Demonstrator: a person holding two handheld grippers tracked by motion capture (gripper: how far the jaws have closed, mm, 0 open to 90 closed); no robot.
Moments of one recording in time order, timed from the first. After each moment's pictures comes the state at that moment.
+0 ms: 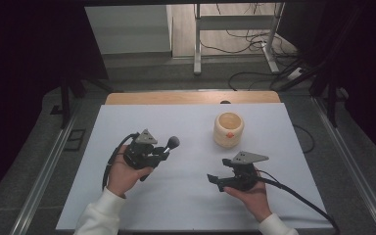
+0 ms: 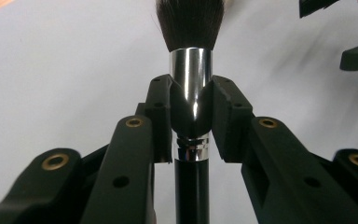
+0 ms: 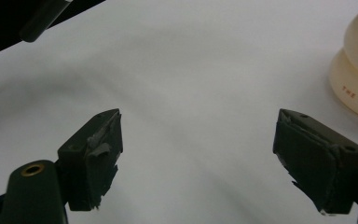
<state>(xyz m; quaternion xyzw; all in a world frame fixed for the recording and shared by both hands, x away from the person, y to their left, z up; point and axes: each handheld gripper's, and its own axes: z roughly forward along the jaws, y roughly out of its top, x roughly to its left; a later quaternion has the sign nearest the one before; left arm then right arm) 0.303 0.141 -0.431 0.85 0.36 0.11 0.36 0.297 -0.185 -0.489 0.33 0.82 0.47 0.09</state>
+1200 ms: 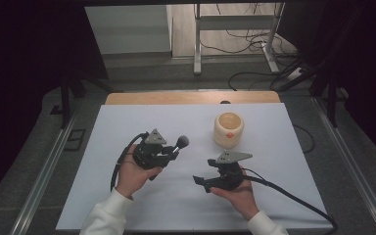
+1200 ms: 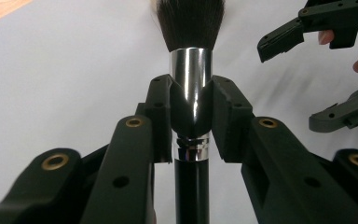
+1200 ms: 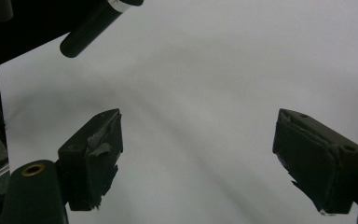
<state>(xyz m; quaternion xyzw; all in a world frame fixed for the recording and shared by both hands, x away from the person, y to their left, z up) 0.305 0.118 -0.430 0.85 0.34 0.11 0.38 0.297 -0.147 -0.487 0.30 0.83 0.47 0.06</state>
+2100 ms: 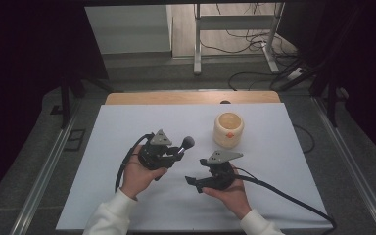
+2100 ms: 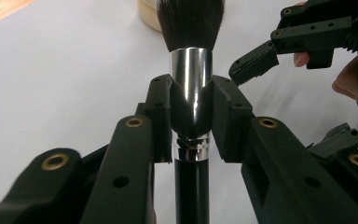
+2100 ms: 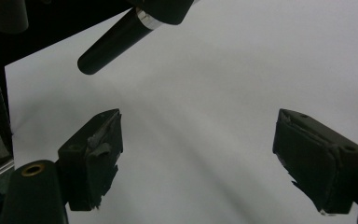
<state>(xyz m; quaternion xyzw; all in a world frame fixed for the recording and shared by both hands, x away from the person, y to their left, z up) 0.305 0.106 -0.431 0.85 0.33 0.11 0.38 0.297 -0.125 -0.487 0.28 0.83 0.48 0.06</state>
